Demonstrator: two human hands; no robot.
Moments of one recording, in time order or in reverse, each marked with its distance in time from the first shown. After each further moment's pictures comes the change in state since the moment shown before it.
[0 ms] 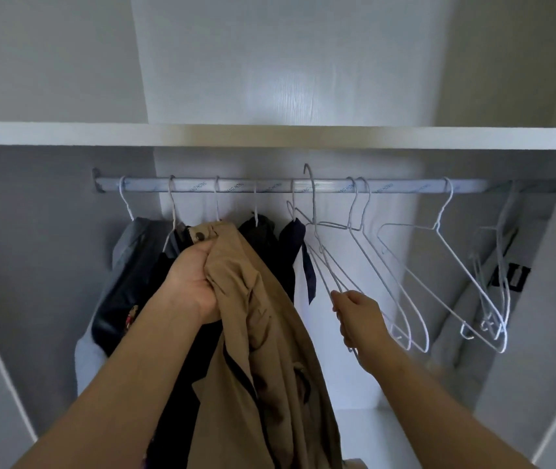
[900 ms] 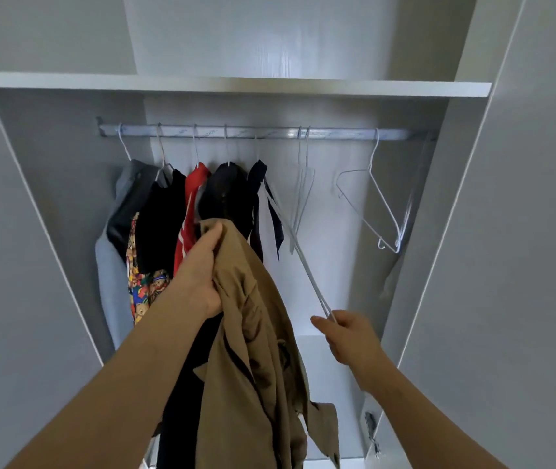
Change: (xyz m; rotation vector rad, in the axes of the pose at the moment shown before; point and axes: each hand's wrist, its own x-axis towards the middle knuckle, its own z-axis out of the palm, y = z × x) left_hand -0.151 -0.136 -0.009 0.161 0.123 0.010; right_hand -0.211 0.075 -0.127 -0.094 -0.204 0.057
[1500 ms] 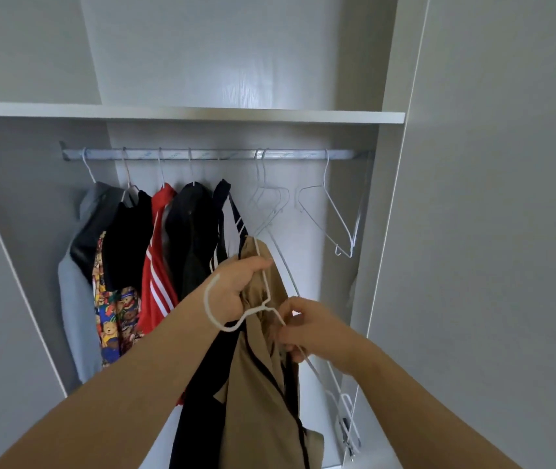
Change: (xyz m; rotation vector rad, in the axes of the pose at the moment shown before) left_hand -0.023 -0.049 0.057 0.483 -0.095 -0.036; right_hand -0.059 -0.047 -0.032 -0.105 -0.305 -0.141
